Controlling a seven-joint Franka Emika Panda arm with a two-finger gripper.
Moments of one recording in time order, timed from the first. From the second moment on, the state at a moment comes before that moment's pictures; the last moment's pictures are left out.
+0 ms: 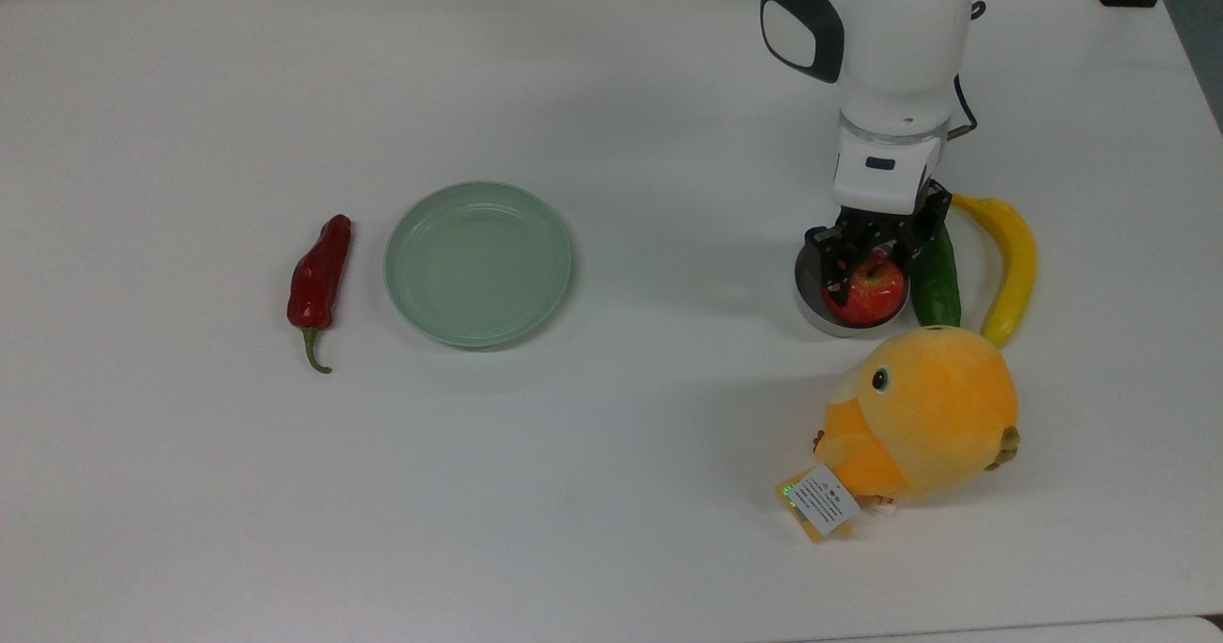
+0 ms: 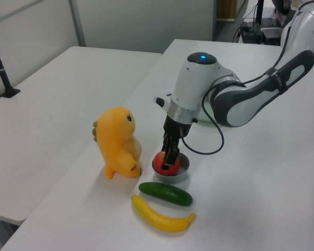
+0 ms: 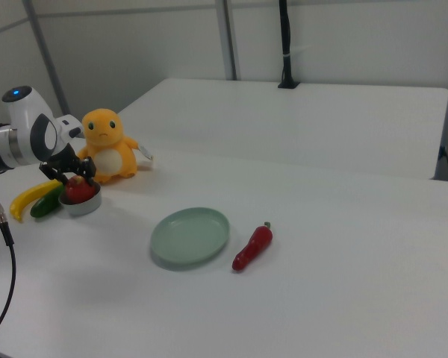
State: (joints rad) arm 0.43 0.61 0.13 -1.50 -0.15 2.45 0.14
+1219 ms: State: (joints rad) arm 0.35 0.28 0.04 -1.77 -0.17 2.30 0.14
